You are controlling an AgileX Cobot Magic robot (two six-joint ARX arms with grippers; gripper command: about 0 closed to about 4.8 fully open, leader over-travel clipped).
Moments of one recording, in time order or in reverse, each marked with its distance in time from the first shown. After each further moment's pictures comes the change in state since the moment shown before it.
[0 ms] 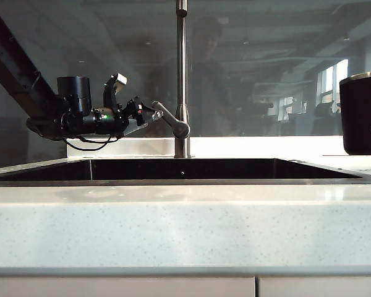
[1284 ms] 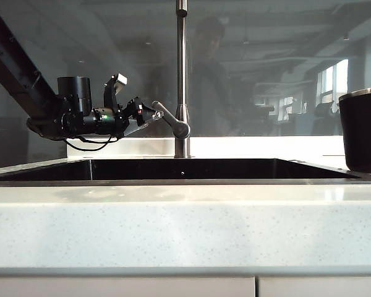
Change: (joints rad) left arm -0.001 0.000 0.000 -0.004 0.000 0.000; right arm -0.065 0.055 -0.003 -0.007 -0.144 -0.059
